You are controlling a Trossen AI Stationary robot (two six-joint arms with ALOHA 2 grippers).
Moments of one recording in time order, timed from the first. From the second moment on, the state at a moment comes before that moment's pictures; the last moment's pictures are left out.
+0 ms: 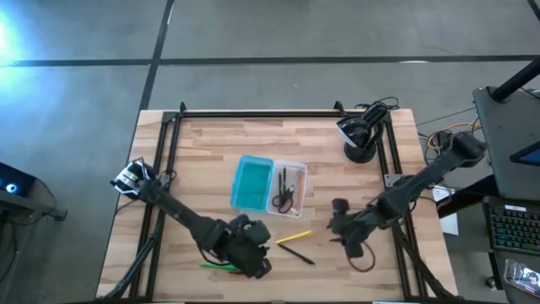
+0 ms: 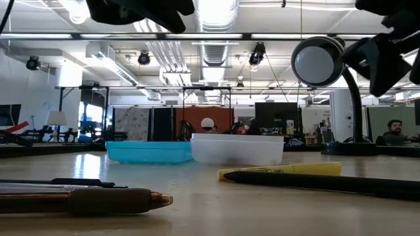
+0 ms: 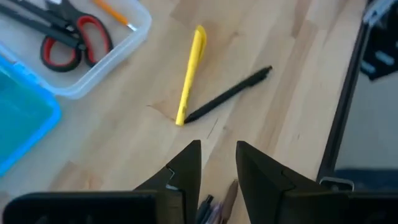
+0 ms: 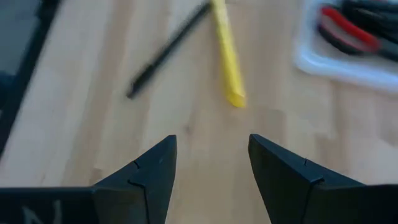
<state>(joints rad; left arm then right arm) -0.57 1.83 1.53 -0.70 -0.40 -1.02 0.61 1.29 0.70 -0.36 0.18 0.45</state>
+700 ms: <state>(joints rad) -0.66 1.83 1.53 -0.72 -0.59 -1.26 0.53 1.72 0.94 -0.34 0.19 0.28</state>
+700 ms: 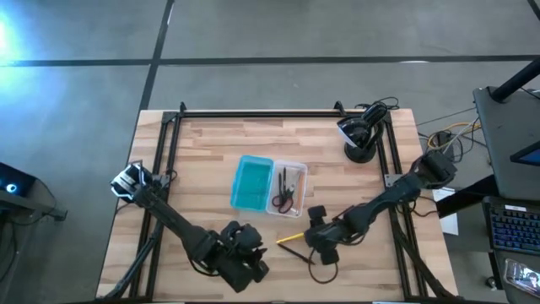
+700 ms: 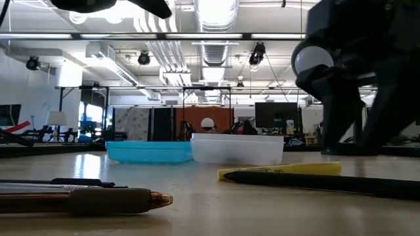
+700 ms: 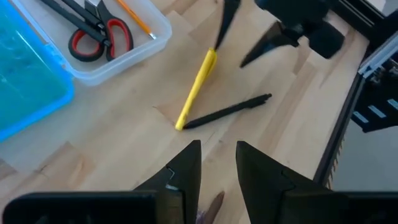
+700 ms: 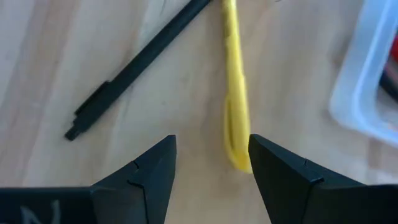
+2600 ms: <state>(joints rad) -0.64 1.76 1.53 -1.01 -0.81 -1.60 0.30 1.35 0.91 -0.40 0.35 1.15</state>
